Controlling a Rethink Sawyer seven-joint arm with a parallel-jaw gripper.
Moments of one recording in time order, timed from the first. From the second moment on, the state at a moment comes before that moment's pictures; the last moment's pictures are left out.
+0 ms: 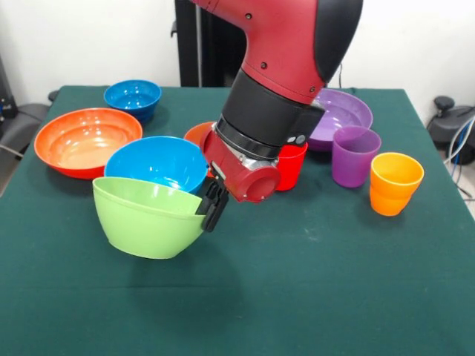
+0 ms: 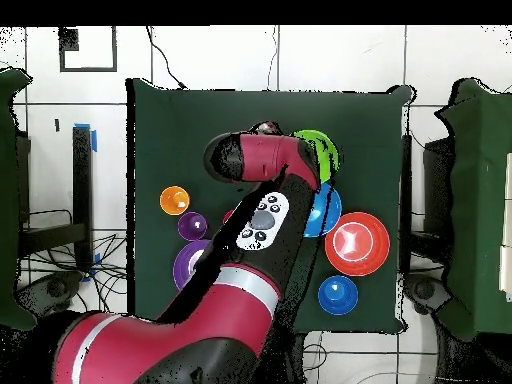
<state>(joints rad) 0.07 -0.23 -0.49 1.14 0.07 0.45 2.80</state>
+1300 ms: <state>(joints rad) 0.01 -0.24 -0.41 1.24 0.07 0.16 2.80</state>
